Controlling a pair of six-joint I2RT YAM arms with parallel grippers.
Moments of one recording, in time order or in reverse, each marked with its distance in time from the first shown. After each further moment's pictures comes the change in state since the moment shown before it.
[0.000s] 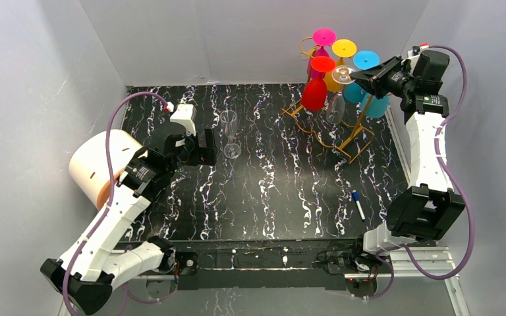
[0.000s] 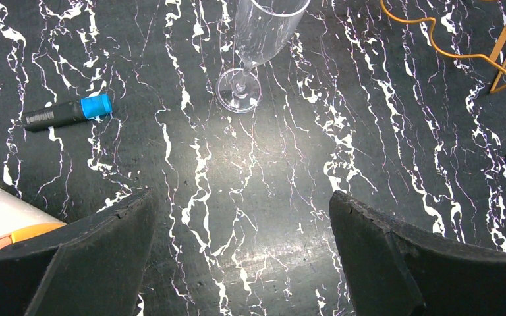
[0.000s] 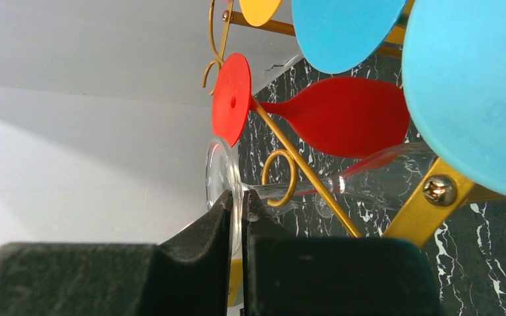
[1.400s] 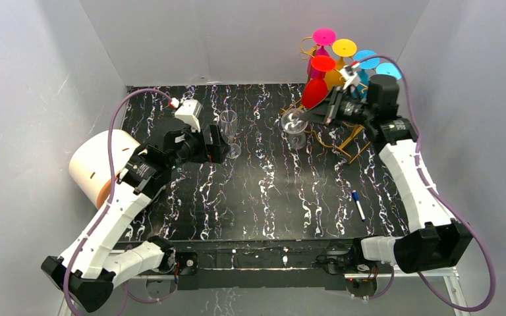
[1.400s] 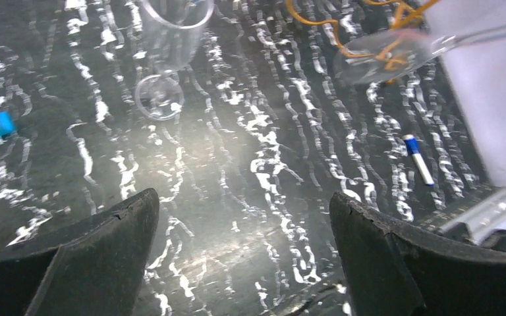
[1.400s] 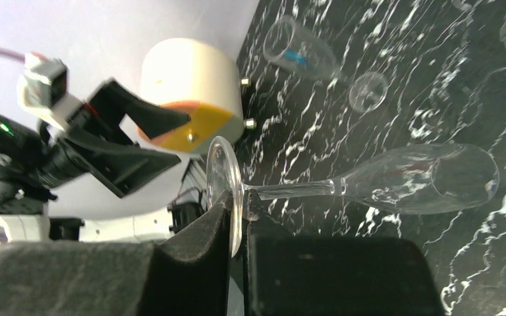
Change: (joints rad) left arm 0.000 0.026 0.035 0.035 0.178 -0.071; right arm 0.318 -0.231 -0.245 0.003 -0.166 -0.314
